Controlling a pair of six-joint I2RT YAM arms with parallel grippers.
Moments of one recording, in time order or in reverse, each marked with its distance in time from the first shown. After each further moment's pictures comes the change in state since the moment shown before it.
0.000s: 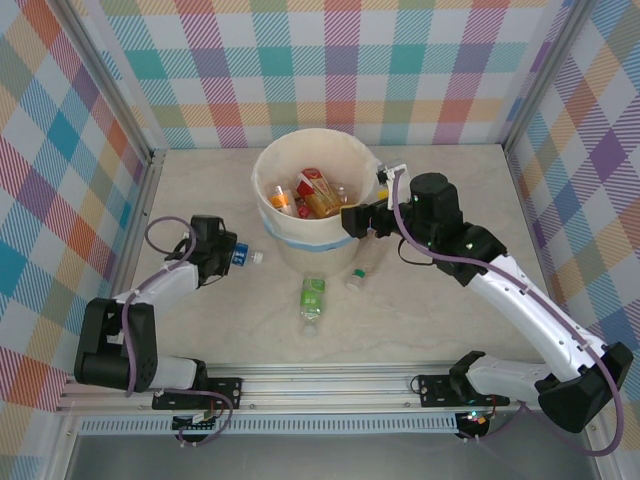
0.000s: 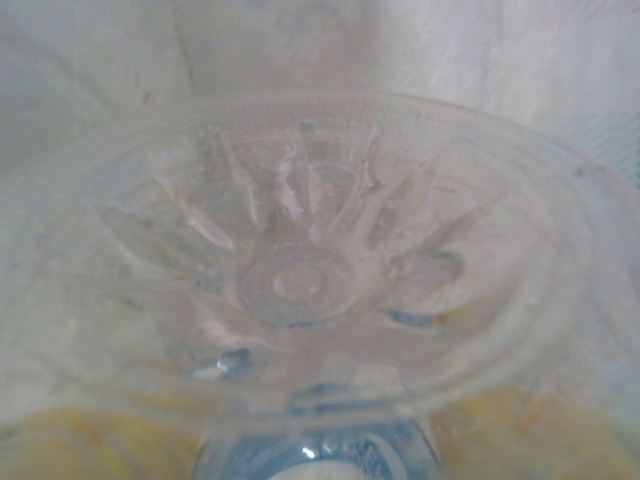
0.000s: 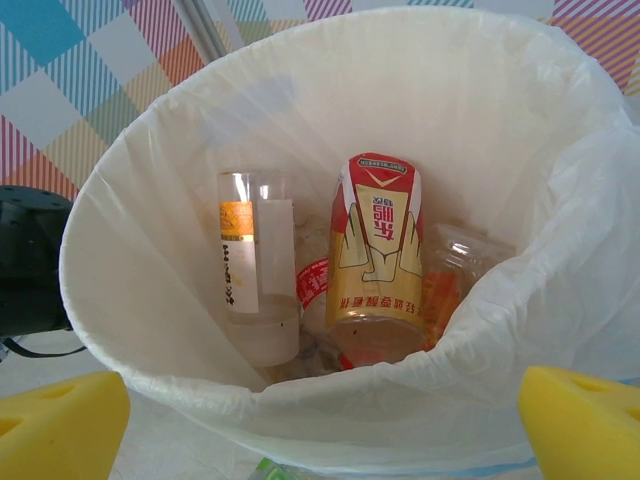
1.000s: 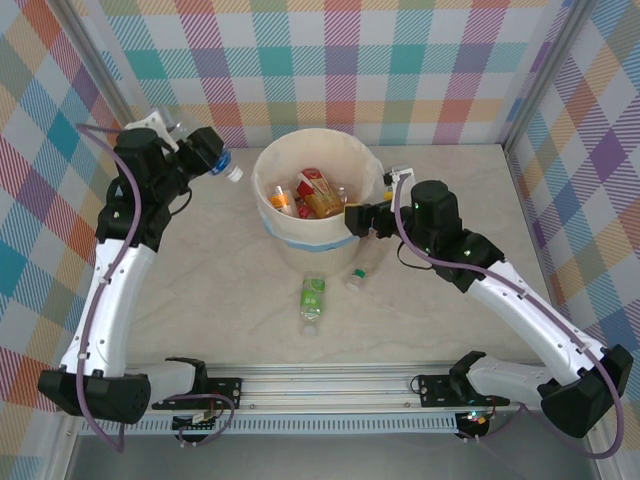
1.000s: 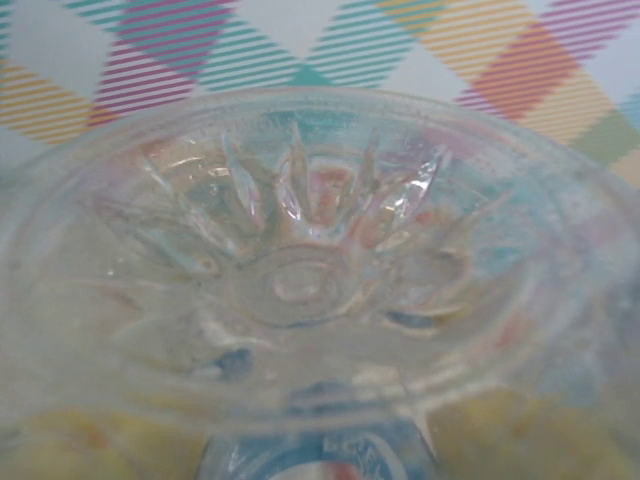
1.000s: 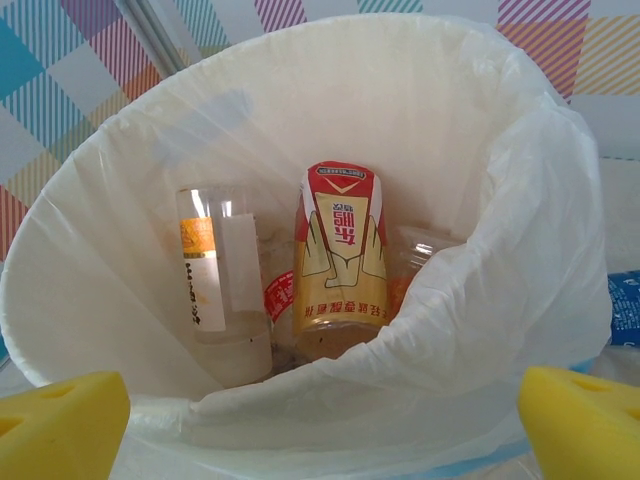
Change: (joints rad) left arm -0.034 -0.123 0.818 -0.321 0.173 0.745; right arm 0.000 -0.034 -0.081 0.076 0.082 0.049
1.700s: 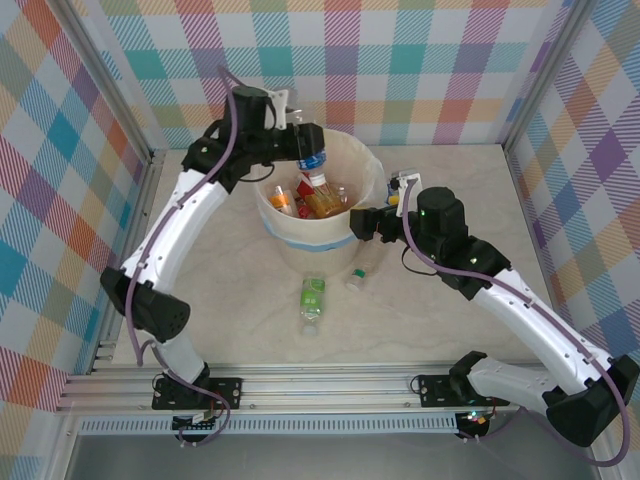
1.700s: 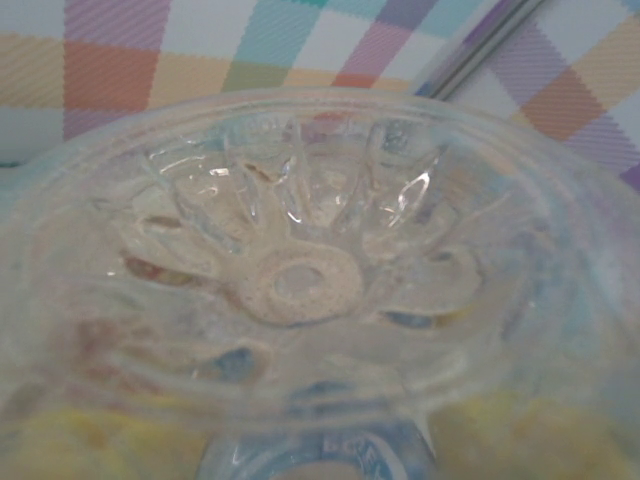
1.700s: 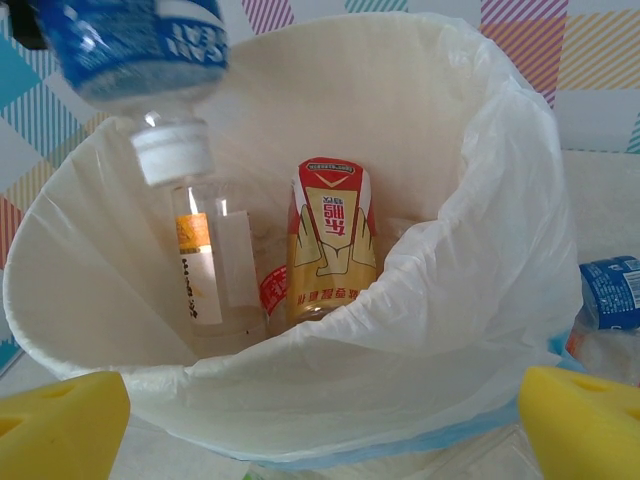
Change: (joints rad) left arm -0.338 0.528 0.535 -0.265 0.137 0.169; right arm 0.000 -0.051 -0.039 -0.002 0.016 0.023
